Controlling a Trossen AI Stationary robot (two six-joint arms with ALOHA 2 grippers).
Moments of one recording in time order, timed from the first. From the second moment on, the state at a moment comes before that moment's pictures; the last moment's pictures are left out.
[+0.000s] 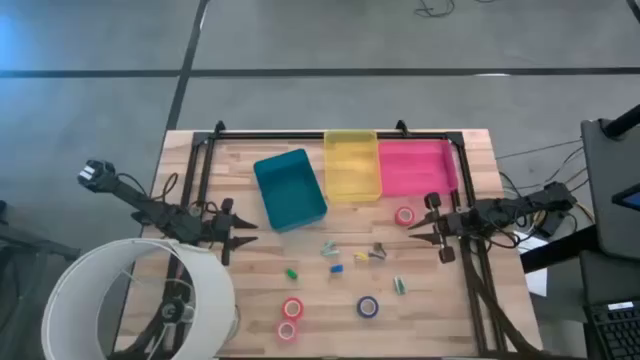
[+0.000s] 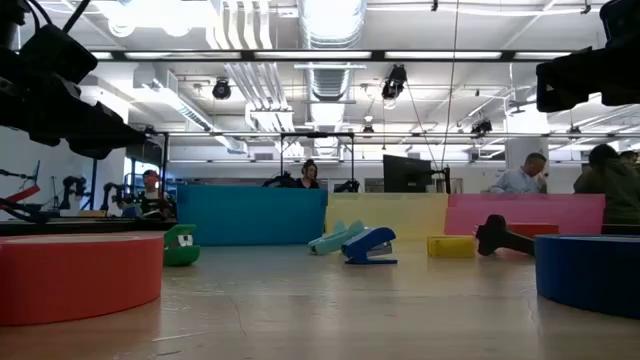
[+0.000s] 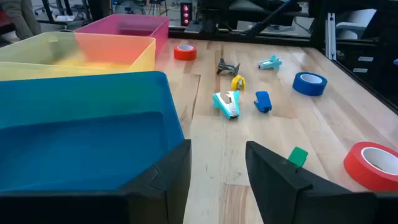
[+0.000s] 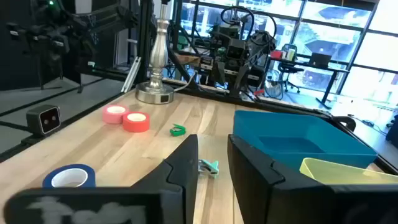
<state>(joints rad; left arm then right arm) -0.49 0.40 0.01 0.05 -0.53 -0.22 0.31 0.04 0.02 0.00 0.13 -0.11</state>
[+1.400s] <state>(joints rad) -0.49 0.40 0.01 0.05 -0.53 -0.22 0.31 0.04 0.02 0.00 0.13 -0.11</state>
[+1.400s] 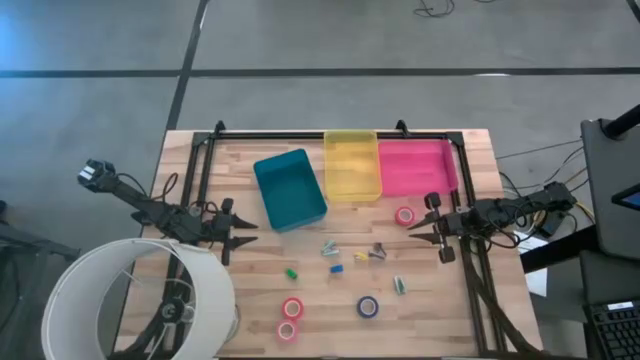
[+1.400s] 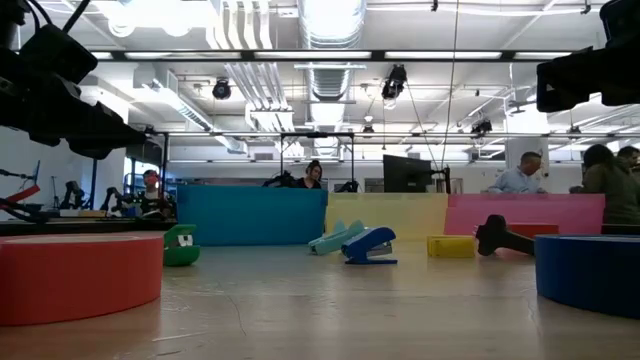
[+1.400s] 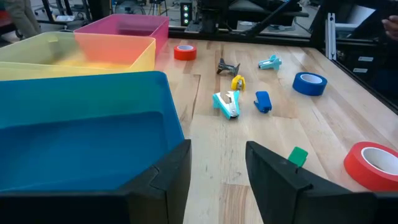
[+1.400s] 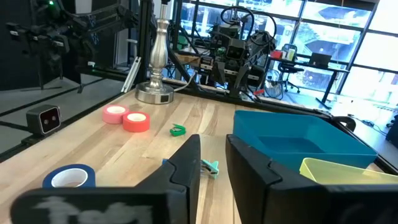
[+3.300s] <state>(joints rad) -0.49 0.40 0.01 0.05 -0.53 -0.22 0.31 0.04 0.02 0.00 0.13 -0.11</state>
